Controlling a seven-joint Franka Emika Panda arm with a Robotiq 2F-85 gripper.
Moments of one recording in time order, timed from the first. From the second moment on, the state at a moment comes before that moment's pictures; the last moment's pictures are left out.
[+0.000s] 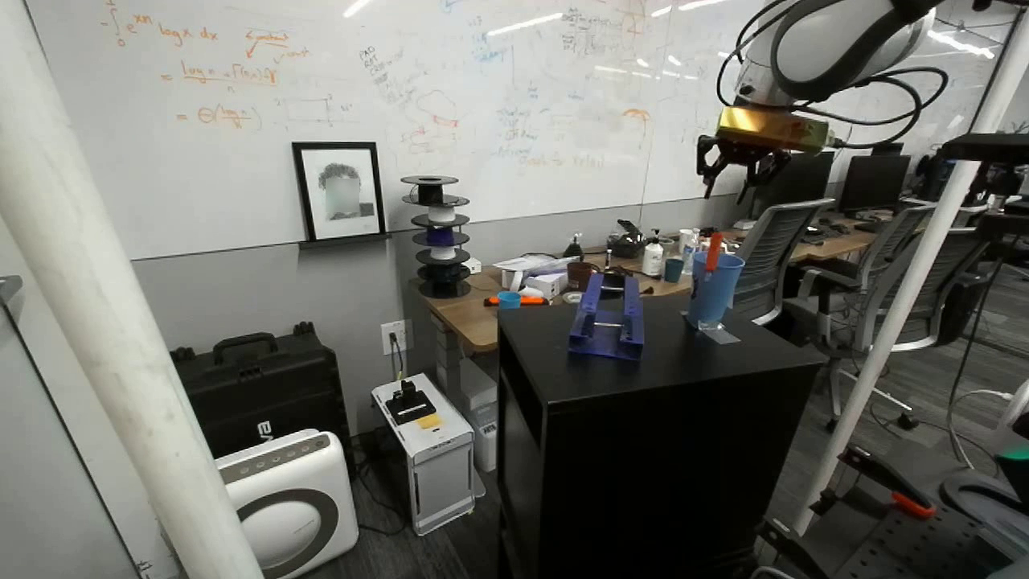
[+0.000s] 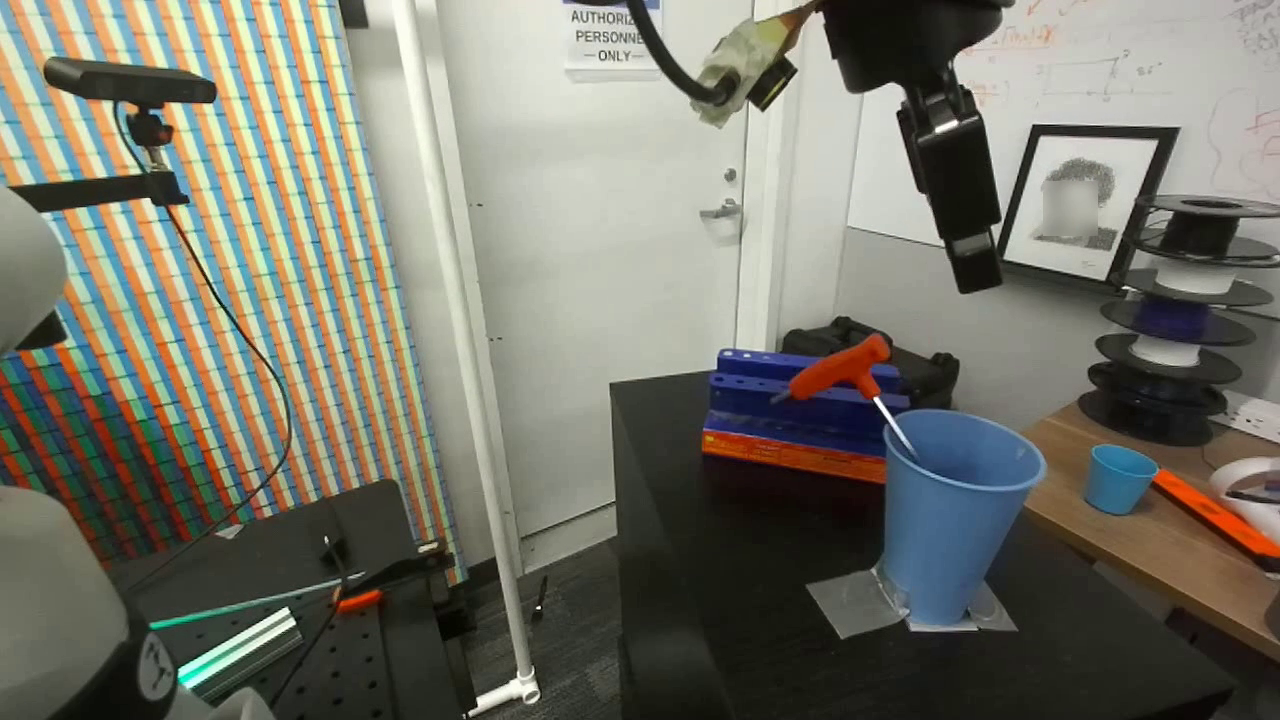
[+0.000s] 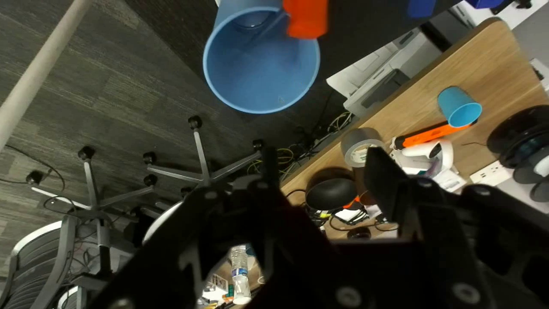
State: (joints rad) arm -0.23 -0.26 0.04 -2.39 -0.32 2.51 0.90
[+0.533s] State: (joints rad) arm -0.10 -0.41 -0.01 -2.37 -0.01 2.32 0.46
